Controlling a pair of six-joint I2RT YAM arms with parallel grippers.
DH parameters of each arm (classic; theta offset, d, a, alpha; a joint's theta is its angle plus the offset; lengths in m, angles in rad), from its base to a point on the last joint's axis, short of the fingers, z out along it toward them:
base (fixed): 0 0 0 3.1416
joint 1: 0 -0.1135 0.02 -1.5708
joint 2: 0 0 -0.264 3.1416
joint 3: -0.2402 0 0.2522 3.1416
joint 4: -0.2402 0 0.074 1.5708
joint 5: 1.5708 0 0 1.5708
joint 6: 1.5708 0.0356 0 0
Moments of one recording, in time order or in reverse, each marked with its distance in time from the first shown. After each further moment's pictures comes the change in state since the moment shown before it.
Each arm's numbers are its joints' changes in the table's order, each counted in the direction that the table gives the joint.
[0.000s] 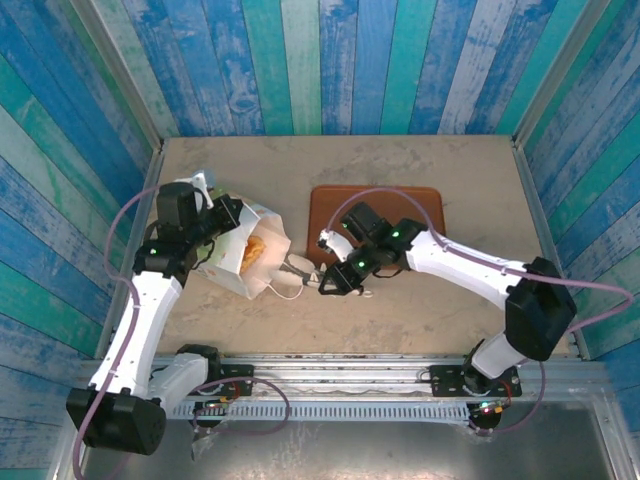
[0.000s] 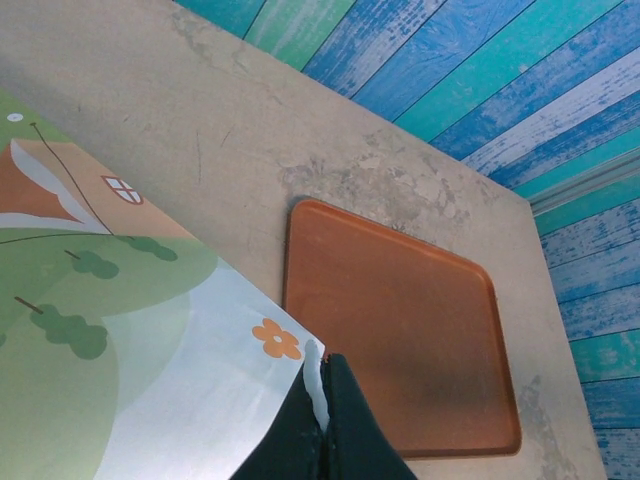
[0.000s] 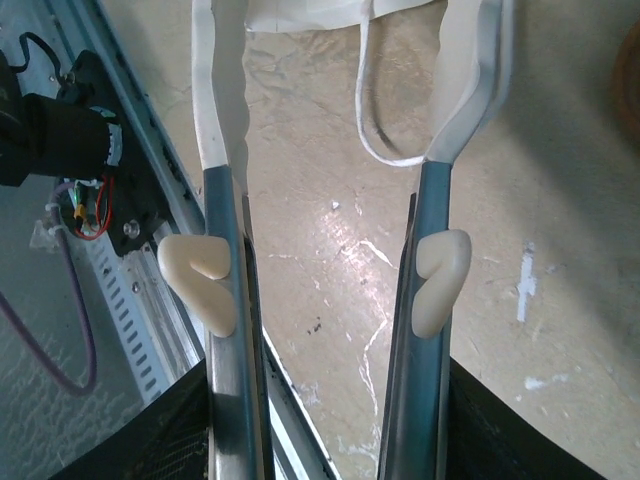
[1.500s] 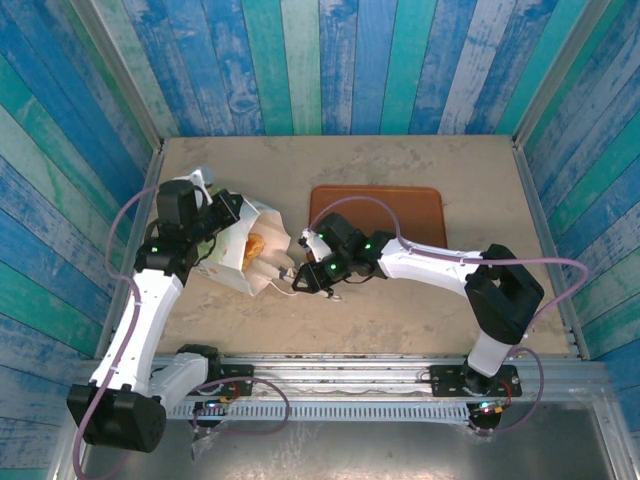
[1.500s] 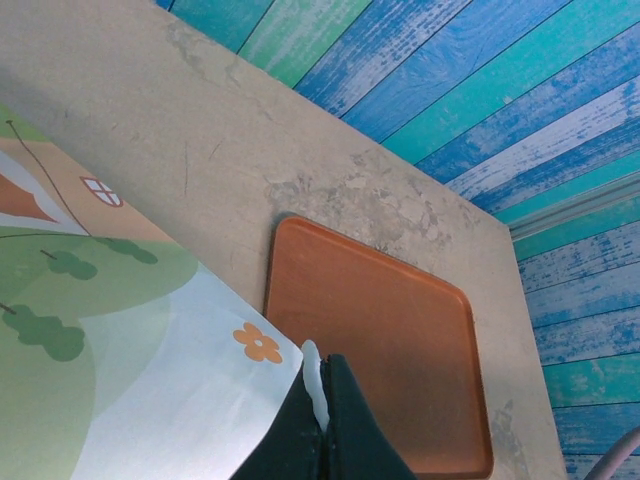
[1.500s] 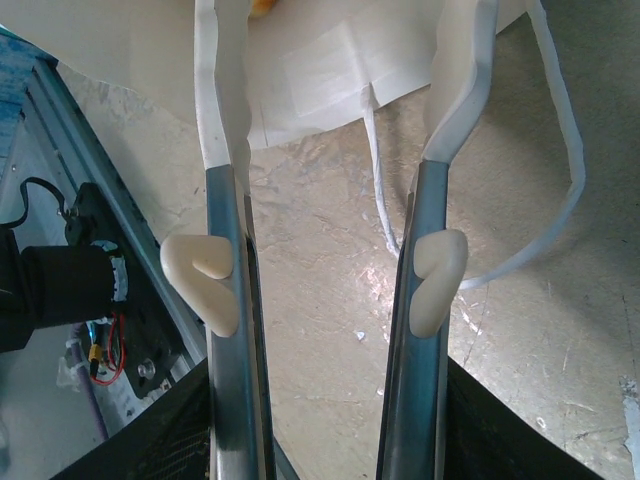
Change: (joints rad) left arm 0.000 -0.014 0.004 0.057 -0.002 -0.068; right arm -0.077 -0.153 0.008 0.314 0.072 0.328
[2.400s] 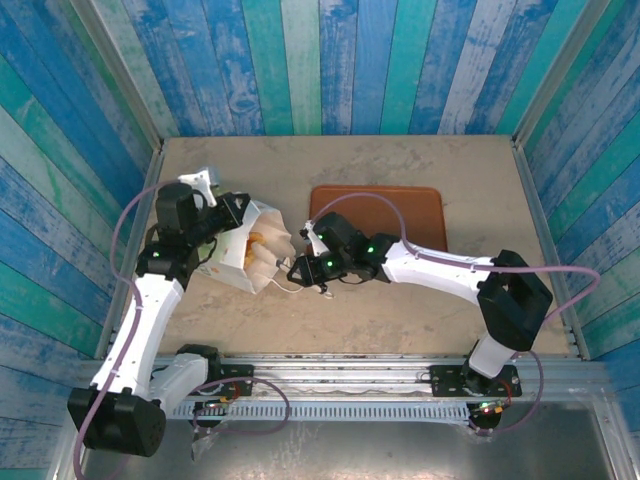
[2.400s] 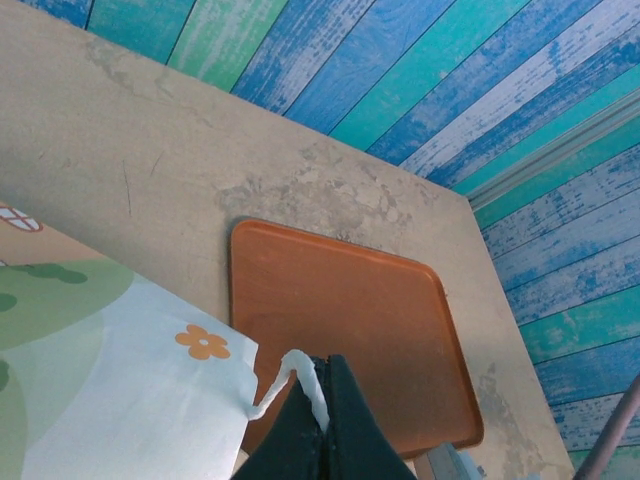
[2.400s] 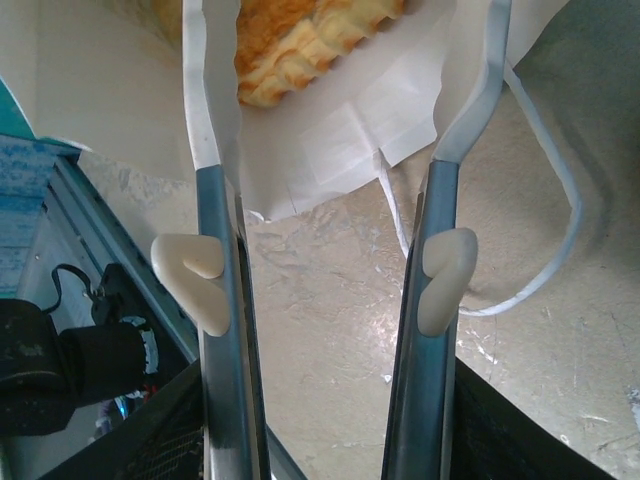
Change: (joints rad) left arm 0.000 0.027 0.052 0.087 0.109 0.089; right arm -0.035 0.050 -0.001 0.056 0.132 0.174
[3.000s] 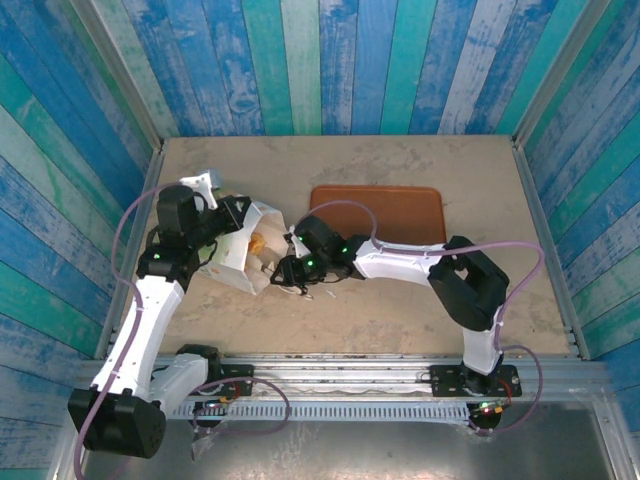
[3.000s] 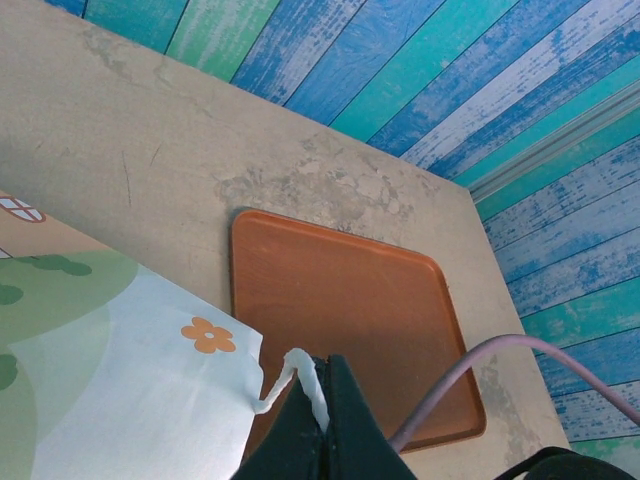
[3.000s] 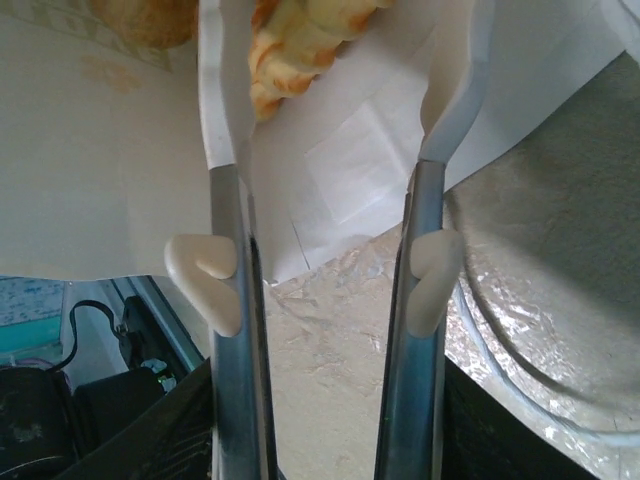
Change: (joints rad) left arm 0.000 0.006 0.012 -0.001 0.009 0.009; right arm -0.010 -0.242 -0.099 0.140 -0.107 0.140
